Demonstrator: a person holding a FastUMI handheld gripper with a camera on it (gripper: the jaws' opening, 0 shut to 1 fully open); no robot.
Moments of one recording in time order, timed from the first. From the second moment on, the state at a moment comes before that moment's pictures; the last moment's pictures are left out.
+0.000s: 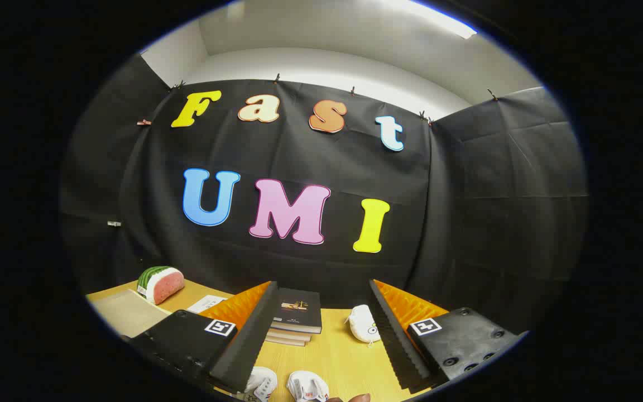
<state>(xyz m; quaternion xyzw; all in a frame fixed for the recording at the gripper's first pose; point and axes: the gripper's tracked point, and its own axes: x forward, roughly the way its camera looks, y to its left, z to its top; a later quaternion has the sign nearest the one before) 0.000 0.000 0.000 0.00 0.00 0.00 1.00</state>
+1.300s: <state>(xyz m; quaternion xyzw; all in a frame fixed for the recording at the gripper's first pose) -0.006 0.087 -0.035 0.11 0.08 0.17 0.97</state>
